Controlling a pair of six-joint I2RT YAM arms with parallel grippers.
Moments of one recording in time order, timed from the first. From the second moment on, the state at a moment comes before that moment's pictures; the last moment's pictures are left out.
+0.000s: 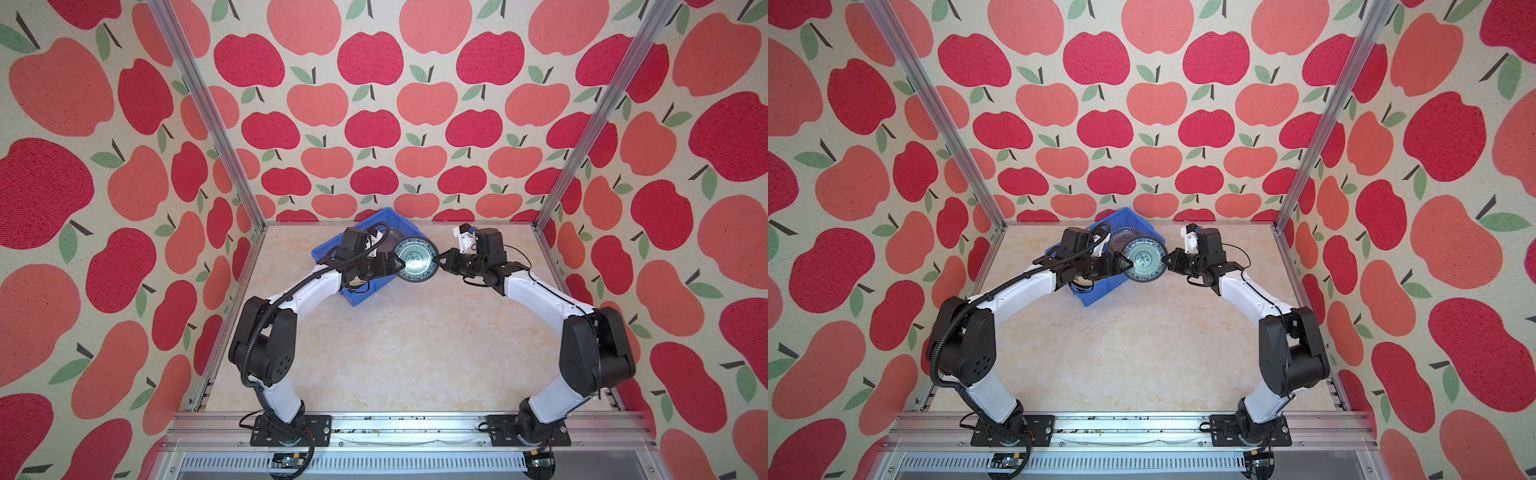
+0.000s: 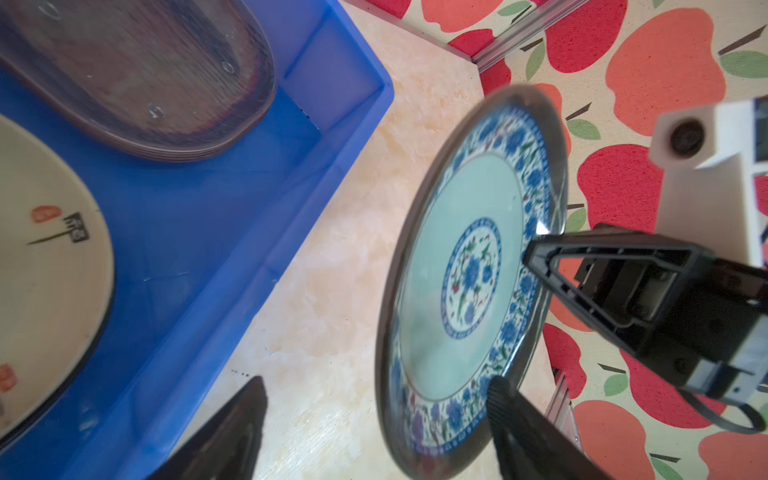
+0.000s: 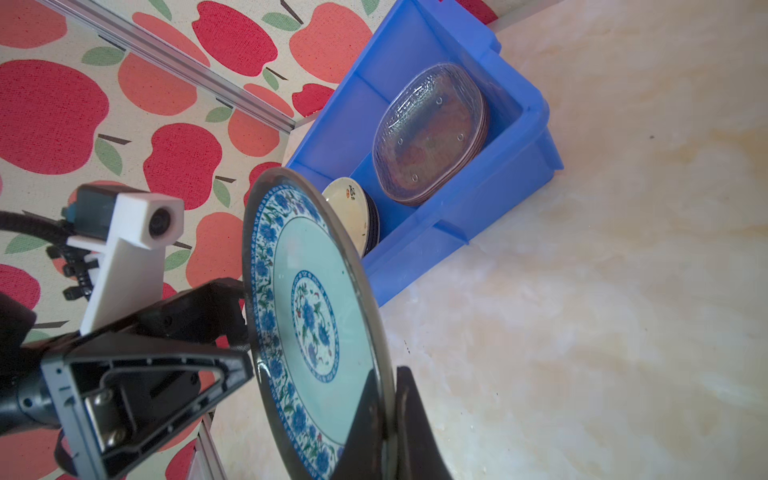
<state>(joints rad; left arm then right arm) -0.43 1.70 1.24 -0.24 0.46 -0.53 0.40 1.68 1.23 -0.13 -0.50 0.56</state>
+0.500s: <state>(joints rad) -0.37 1.29 1.01 -0.24 0.19 -0.51 0.57 2.28 2.12 -0.51 -0.48 0.44</state>
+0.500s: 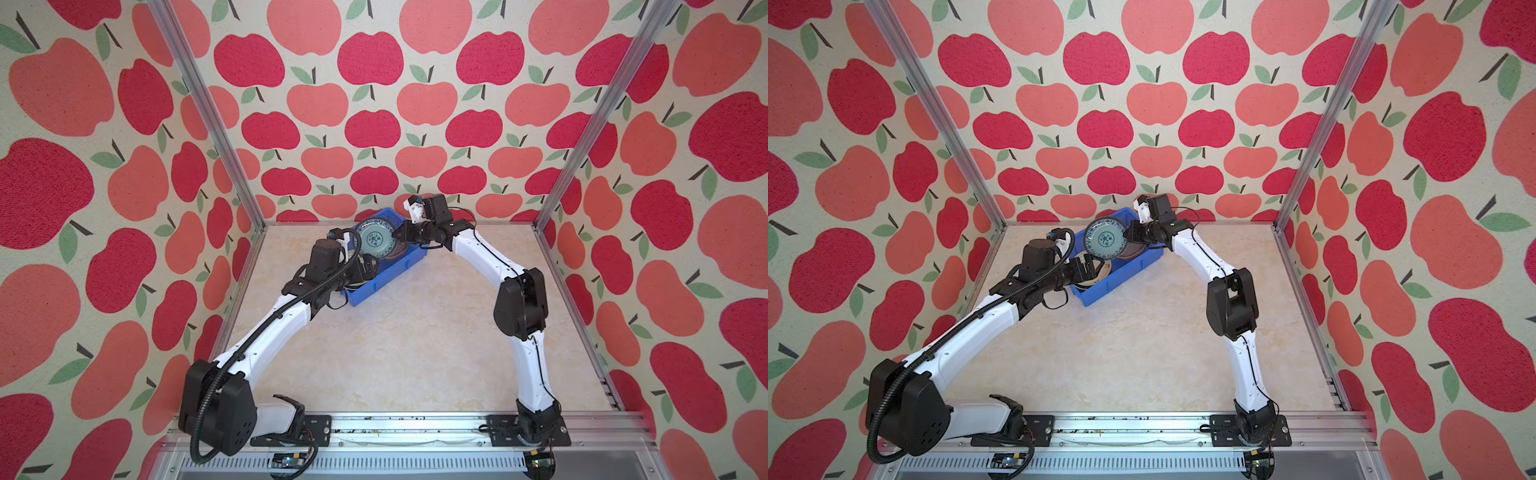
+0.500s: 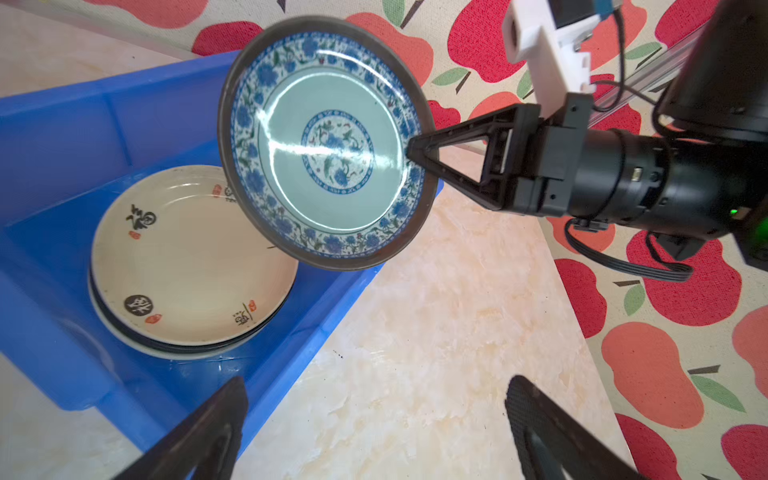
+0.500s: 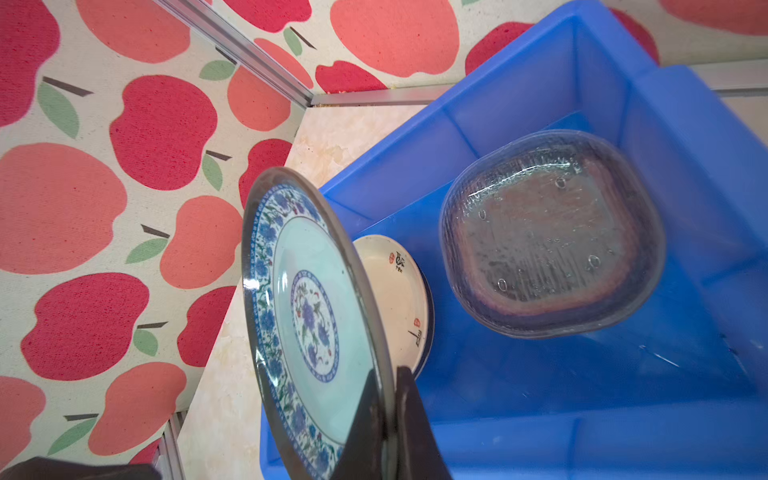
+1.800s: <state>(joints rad) -0.29 1.34 0.92 -0.21 0.24 -0.50 0.67 2.69 2.57 -0.71 -0.43 0.42</state>
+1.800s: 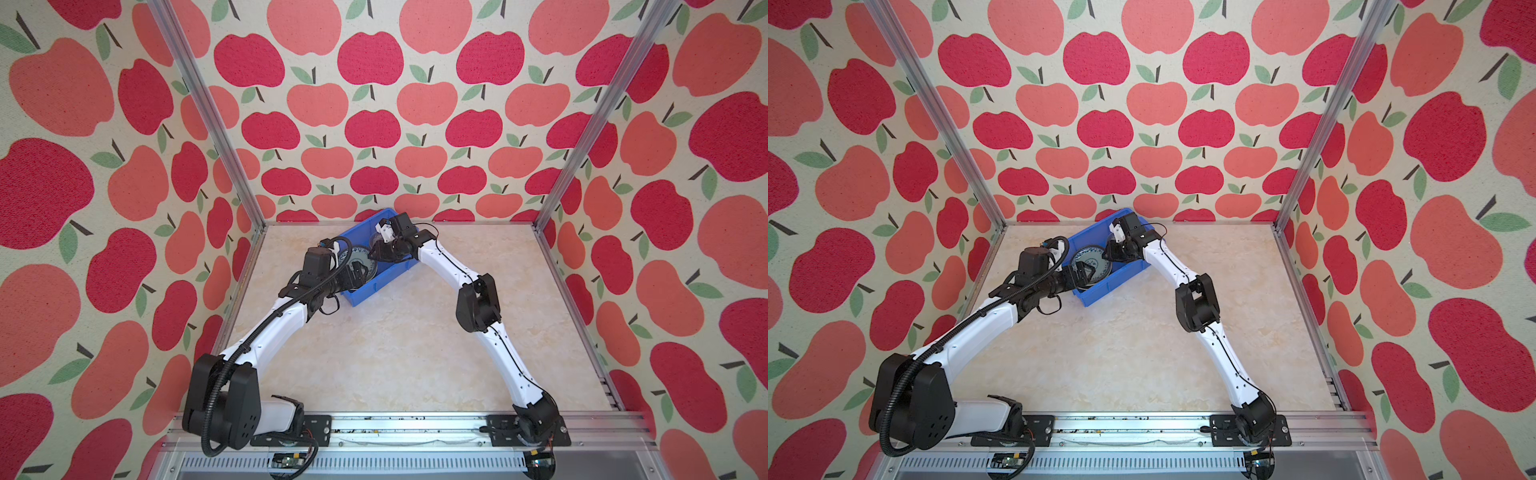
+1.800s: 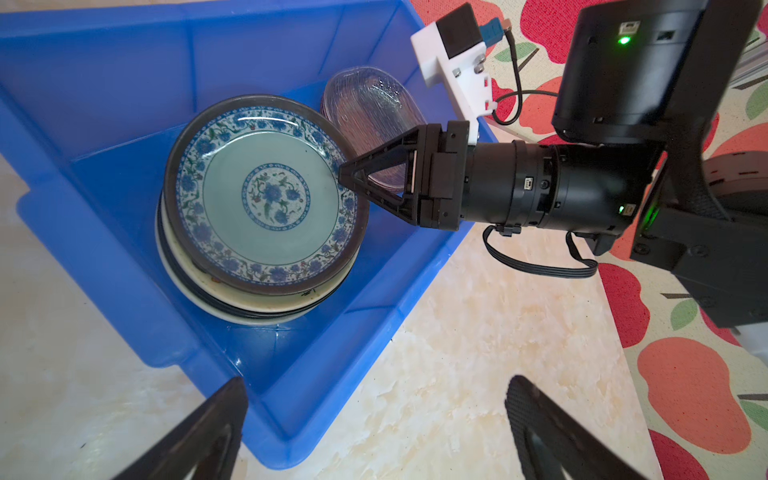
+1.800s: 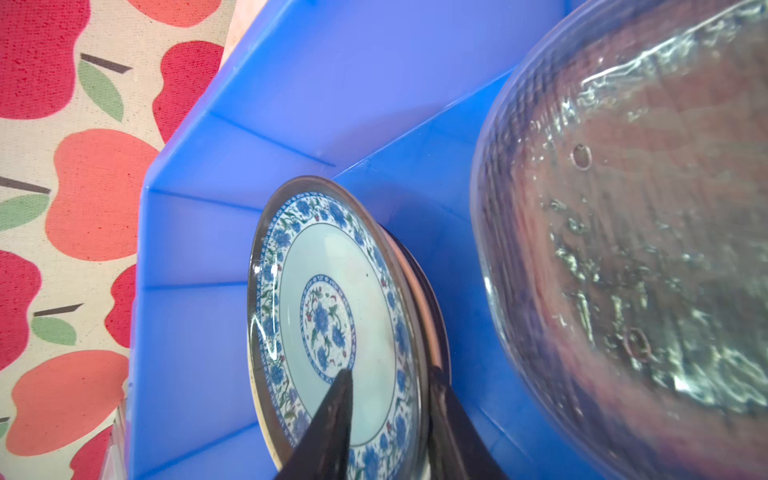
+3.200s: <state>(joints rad) -0.19 1.44 0.94 -0.19 0.32 -0.51 0.69 2.78 2.71 -0.74 -0.29 0.34</state>
